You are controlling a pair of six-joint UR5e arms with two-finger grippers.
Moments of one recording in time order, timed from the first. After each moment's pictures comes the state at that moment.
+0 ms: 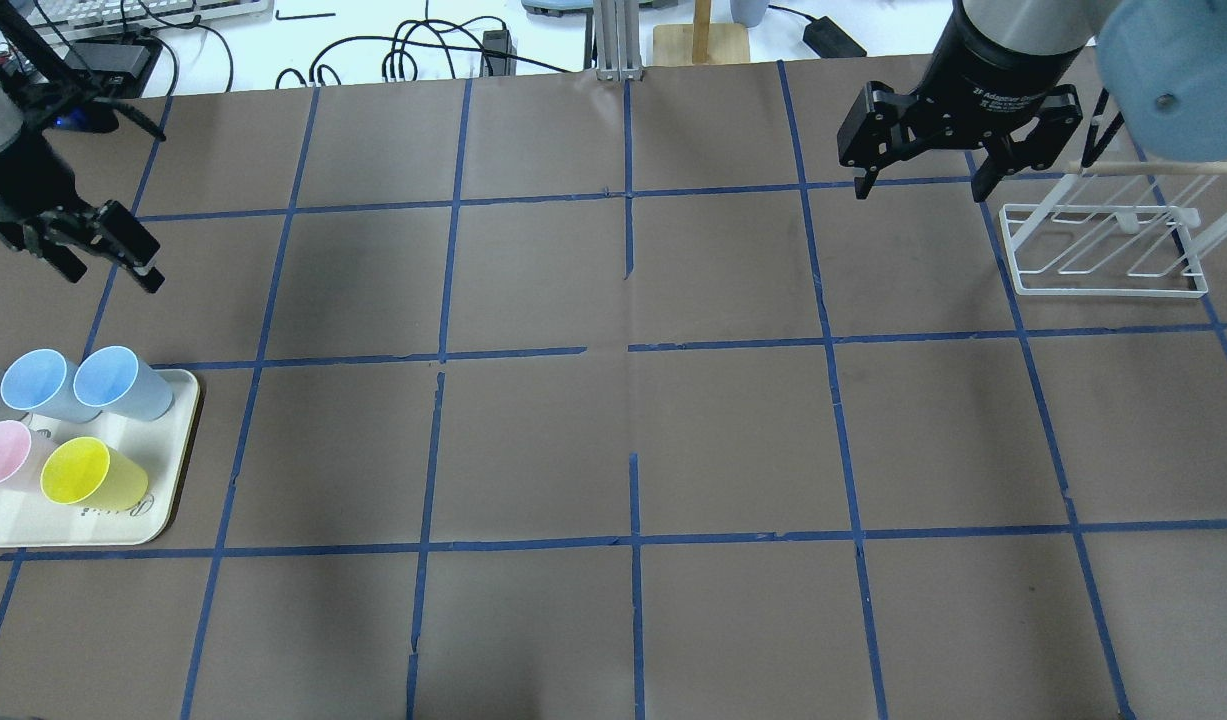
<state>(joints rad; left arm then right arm) -1.19 -1.79 -1.48 -1.59 1.63 0.59 1.56 -1.54 1.53 -1.62 -1.55 0.06</state>
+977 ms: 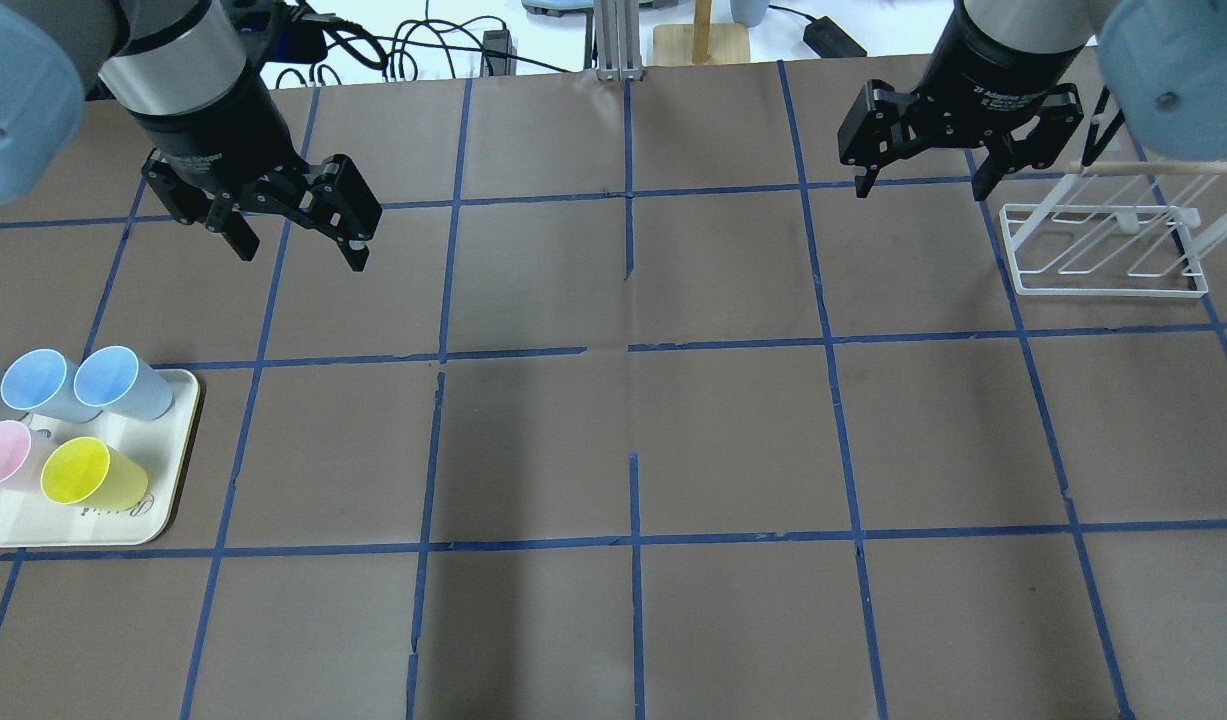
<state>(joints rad) -1.58 -1.59 -1.52 -1.68 1.60 0.14 1.56 -1.54 1.53 -1.62 -1.55 0.07</state>
